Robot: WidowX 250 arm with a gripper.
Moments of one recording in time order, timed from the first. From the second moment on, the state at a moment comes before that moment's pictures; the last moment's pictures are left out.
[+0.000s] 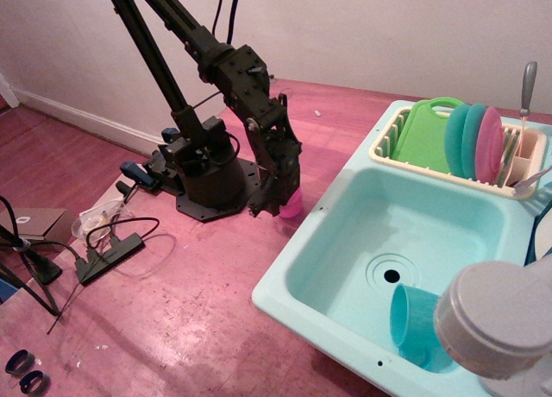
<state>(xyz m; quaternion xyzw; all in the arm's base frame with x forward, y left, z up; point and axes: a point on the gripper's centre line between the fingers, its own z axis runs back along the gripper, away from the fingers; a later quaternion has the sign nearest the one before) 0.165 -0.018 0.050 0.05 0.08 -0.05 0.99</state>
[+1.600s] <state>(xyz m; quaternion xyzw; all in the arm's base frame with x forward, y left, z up) 0.278 0.029 0.218 0.18 0.00 -0.14 0.97</state>
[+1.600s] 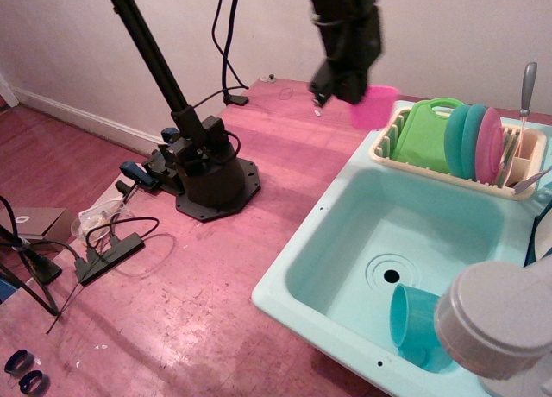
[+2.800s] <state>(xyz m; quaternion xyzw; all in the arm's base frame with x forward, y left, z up) 0.301 -0.035 0.150 0.12 0.02 -0.21 0.97</state>
